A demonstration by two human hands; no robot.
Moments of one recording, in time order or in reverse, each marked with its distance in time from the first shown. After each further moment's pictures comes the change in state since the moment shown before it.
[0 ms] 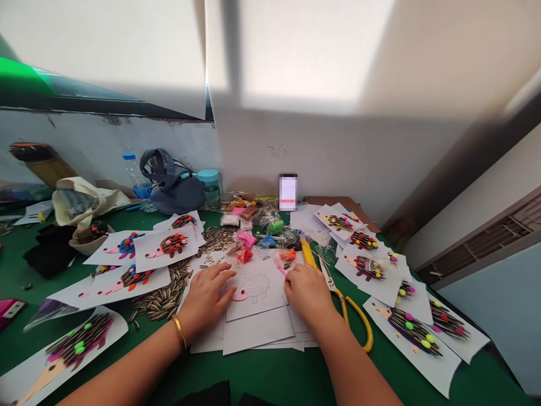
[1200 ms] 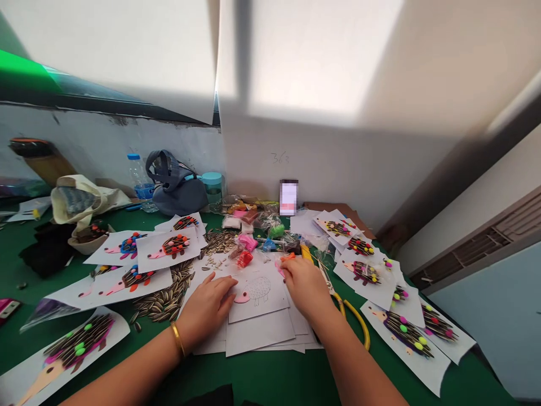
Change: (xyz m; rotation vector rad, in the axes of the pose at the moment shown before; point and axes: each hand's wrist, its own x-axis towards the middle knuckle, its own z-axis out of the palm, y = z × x) left_hand -0.005 0.004 -0.010 -0.099 -0.123 0.073; right_hand 0.008 -0.006 -0.016 0.210 0.170 -0.048
